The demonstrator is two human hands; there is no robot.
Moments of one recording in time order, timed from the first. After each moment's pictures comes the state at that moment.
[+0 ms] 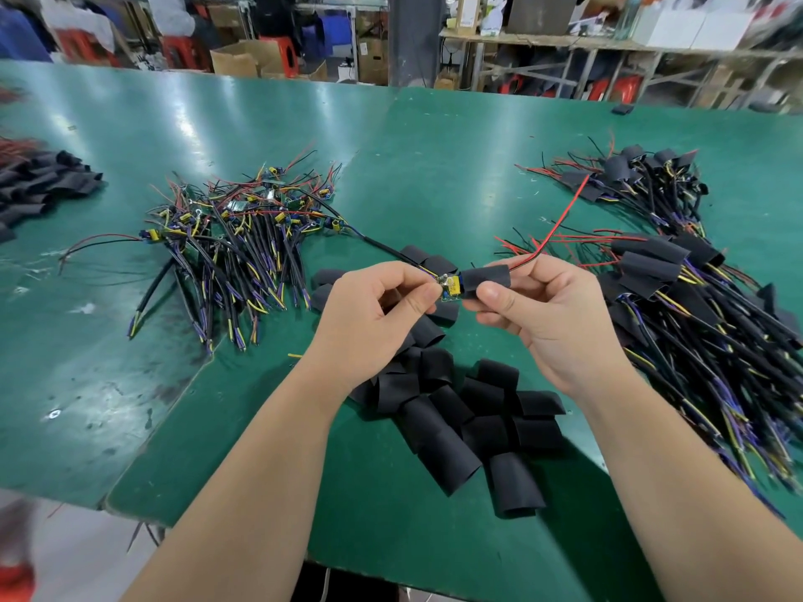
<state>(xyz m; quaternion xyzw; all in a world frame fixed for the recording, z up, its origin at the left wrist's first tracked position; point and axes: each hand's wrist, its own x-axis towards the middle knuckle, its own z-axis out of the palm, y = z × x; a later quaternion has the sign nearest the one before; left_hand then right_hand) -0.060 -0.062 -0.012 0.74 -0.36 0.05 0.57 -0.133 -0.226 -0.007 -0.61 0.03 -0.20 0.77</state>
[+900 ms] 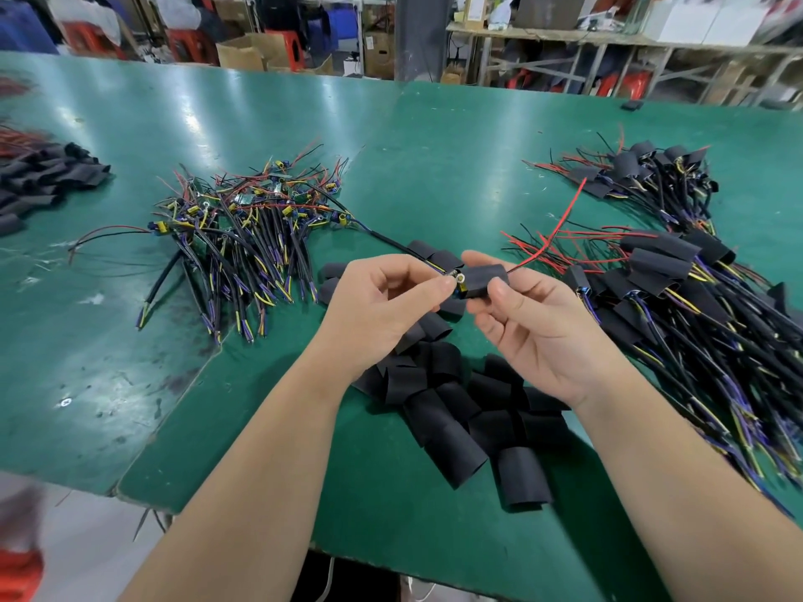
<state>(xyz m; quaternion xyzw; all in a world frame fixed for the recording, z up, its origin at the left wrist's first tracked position) -0.065 -0.062 -0.003 0.66 -0.32 -0.07 0.68 -0.134 -0.220 -0.013 -0.48 -0.01 -0.06 0.87</state>
